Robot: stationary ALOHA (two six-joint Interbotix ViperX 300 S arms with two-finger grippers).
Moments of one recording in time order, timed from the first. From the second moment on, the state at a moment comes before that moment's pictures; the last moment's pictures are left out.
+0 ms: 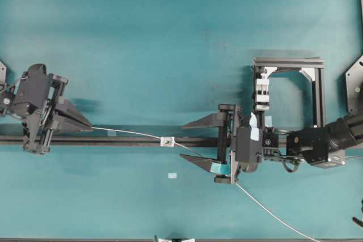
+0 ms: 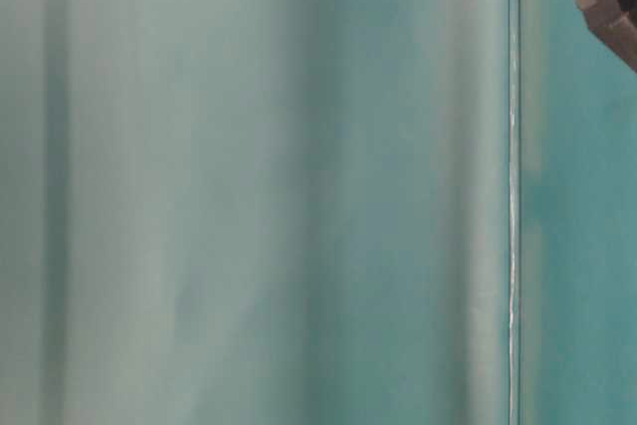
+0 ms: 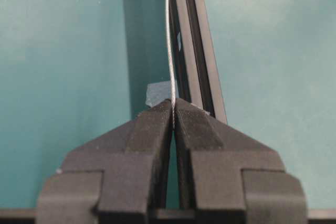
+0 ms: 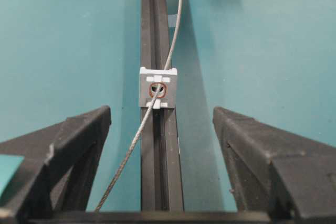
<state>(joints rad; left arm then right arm) -0.30 -0.15 1.34 -0.05 -0.72 -0.25 0.46 0.36 0.79 0.64 -0.98 -0.12</state>
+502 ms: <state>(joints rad) -0.31 -0.15 1.34 -0.05 -0.70 -0.26 0.46 0.36 0.79 0.64 -0.98 -0.12</state>
